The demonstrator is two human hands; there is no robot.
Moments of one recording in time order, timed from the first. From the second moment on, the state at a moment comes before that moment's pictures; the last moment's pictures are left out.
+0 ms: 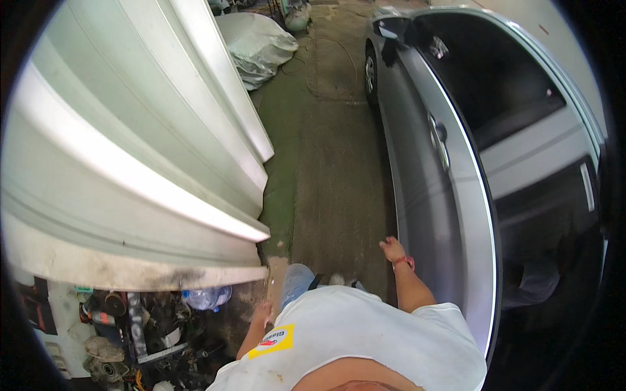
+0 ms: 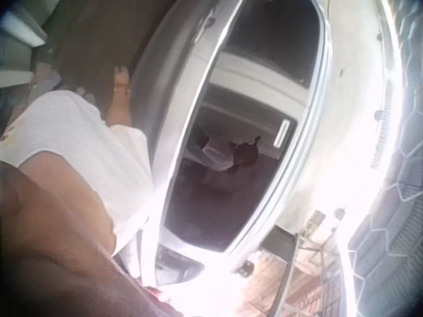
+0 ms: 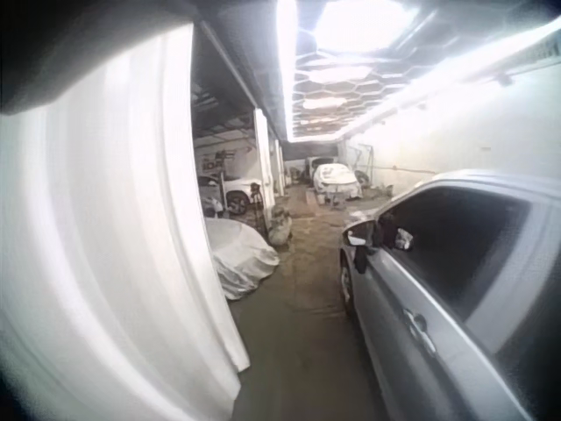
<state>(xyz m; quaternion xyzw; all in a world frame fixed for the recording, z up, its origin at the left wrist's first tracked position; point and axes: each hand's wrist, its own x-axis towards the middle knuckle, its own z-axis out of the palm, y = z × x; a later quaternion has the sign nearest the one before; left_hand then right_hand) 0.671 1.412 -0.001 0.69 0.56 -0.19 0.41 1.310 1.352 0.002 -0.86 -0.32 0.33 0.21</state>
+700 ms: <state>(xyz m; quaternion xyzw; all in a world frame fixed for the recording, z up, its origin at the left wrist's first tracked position) 0.987 2.225 0.017 0.74 0.58 0.07 0.33 1.463 1.665 -0.021 -0.86 -0.07 0.51 -0.06</state>
